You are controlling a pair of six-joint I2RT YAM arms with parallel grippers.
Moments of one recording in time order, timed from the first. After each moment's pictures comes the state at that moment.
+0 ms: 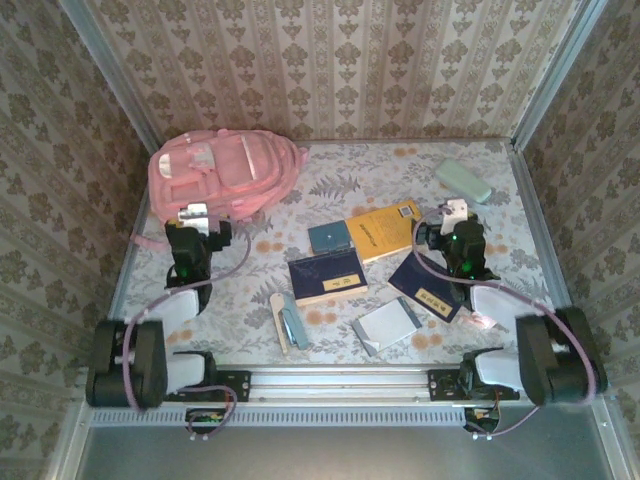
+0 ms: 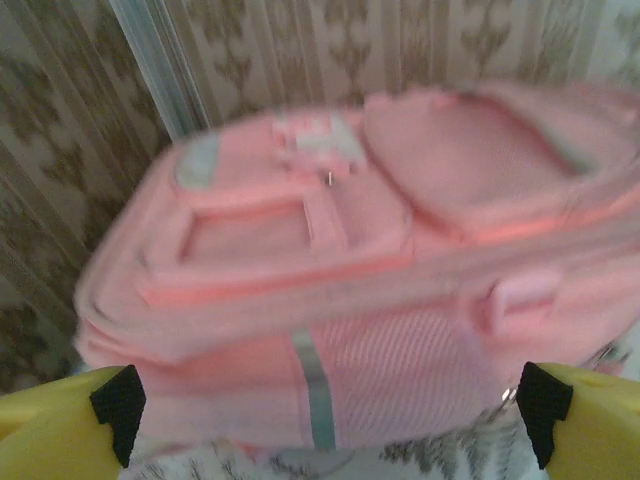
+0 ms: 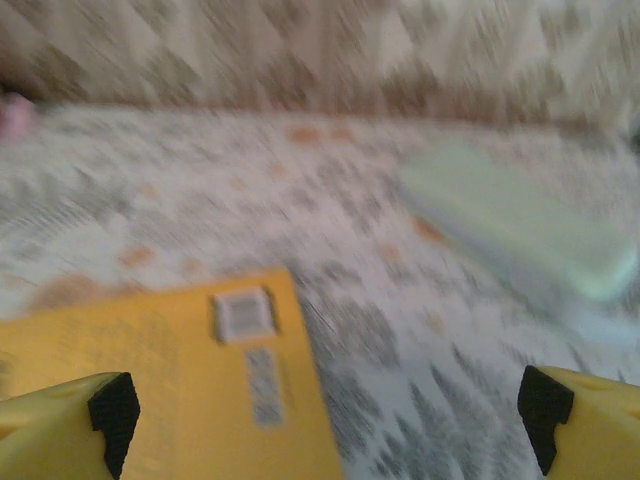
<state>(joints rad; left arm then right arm) -0.10 1.18 0.37 0.61 -0.22 0.09 0.16 1.21 0.42 0.53 0.13 -0.02</state>
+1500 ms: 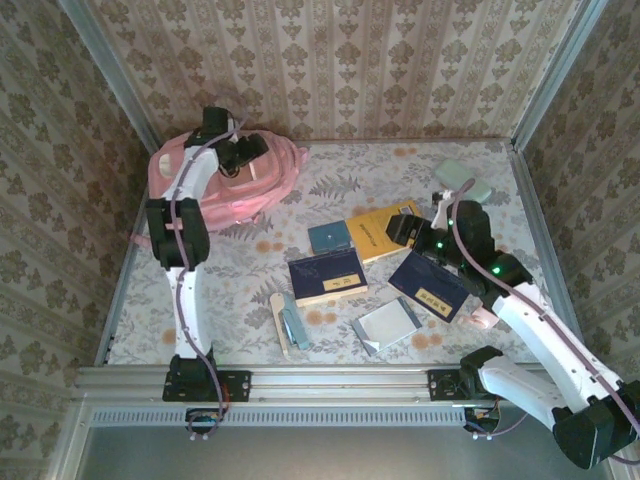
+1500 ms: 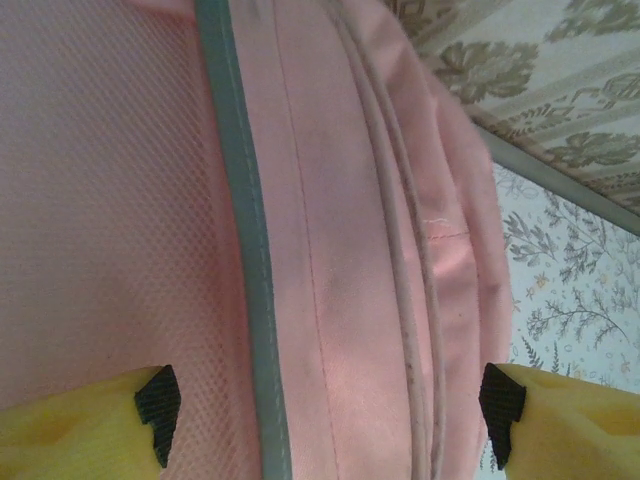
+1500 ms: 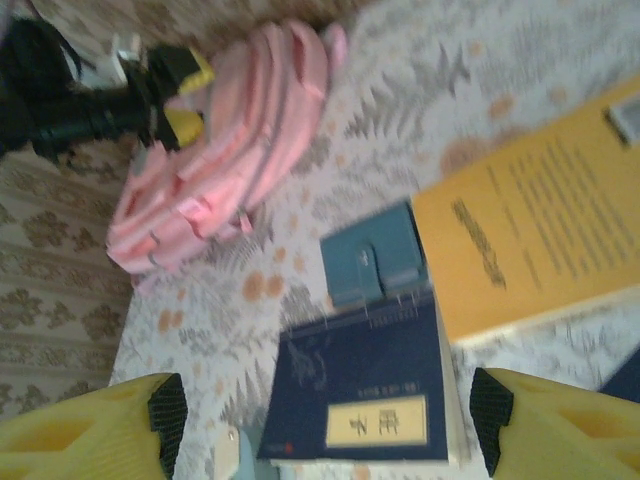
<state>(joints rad) -0.11 2.34 2.12 -0.65 0.33 -0.52 0.38 0.93 0.82 -0.41 -0.20 0.71</state>
